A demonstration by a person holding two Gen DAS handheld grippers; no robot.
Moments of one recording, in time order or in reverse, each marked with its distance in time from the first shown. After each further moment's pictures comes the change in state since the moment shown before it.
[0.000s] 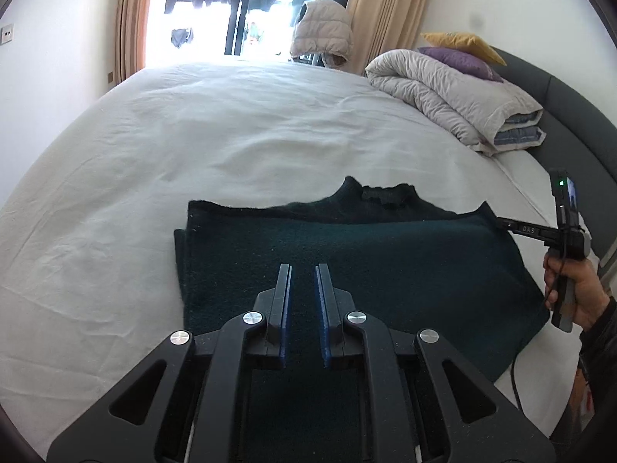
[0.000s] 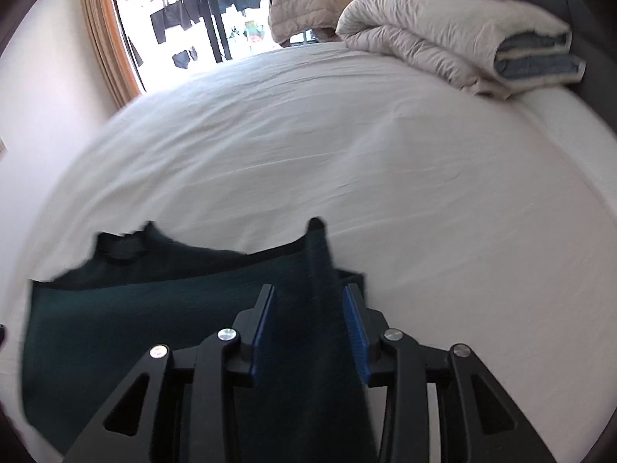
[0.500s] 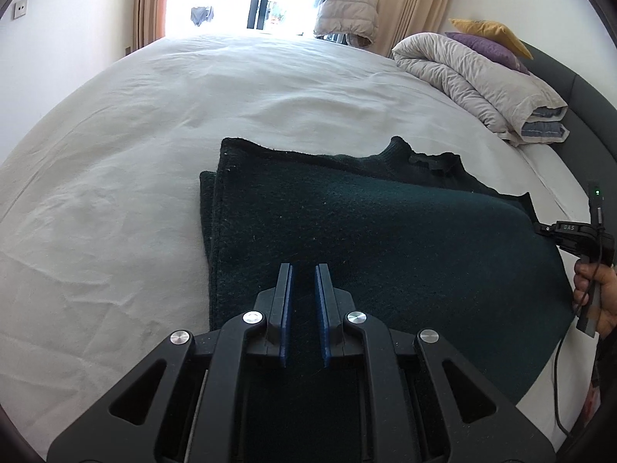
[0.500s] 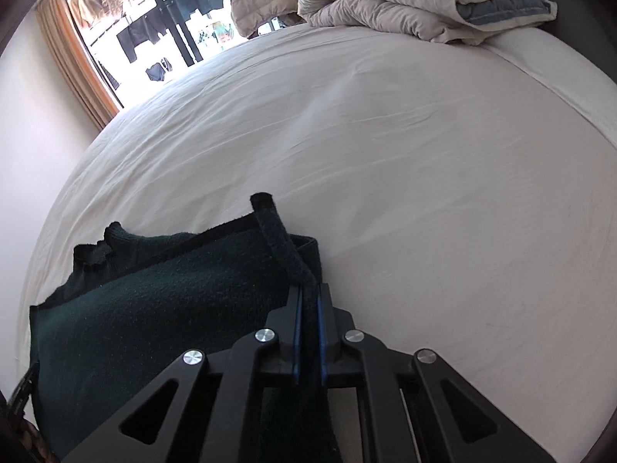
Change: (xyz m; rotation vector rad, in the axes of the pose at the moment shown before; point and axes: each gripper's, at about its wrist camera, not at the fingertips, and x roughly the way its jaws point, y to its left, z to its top) left arm 0.039 0.036 -0.031 -0.051 0.063 0.042; right arm 0.022 -0.064 -0.039 0.322 0.072 0.225
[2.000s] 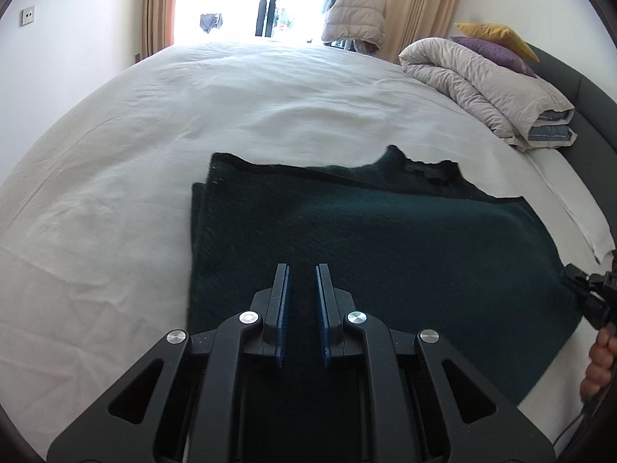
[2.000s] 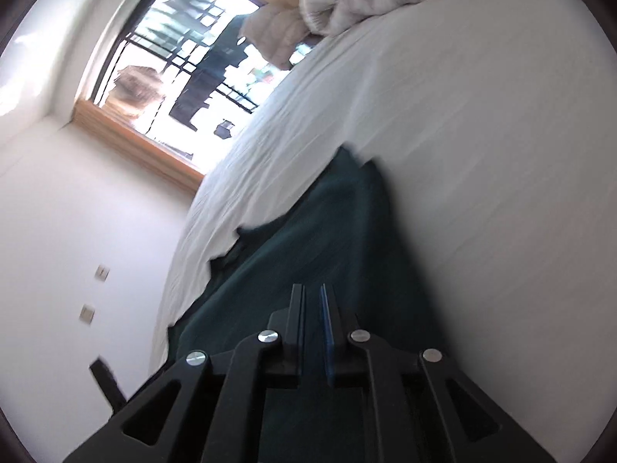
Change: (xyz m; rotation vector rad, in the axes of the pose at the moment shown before) left arm -0.014 -0.028 -0.005 -0.001 -0.033 0.038; right arm -0.044 0.049 -0.095 0.109 0.022 0.569
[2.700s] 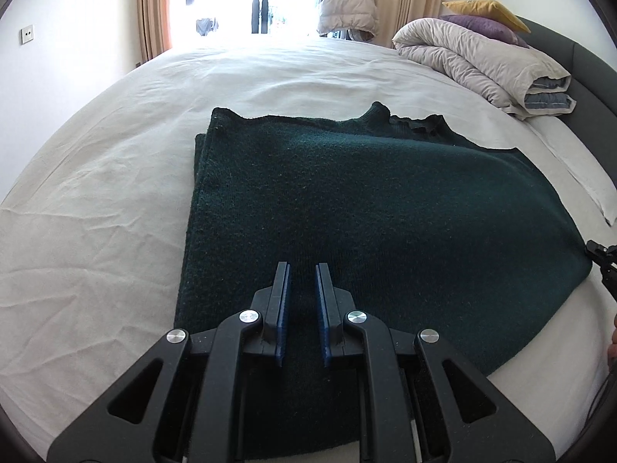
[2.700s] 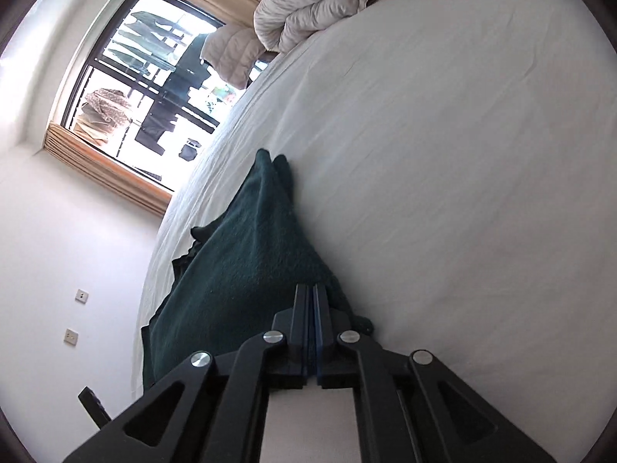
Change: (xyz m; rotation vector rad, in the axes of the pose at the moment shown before) left arm -0.019 -0.011 -0.049 0.078 0.024 0.061; right arm -0.079 -0.062 -0.003 0.162 -0.190 -0.233
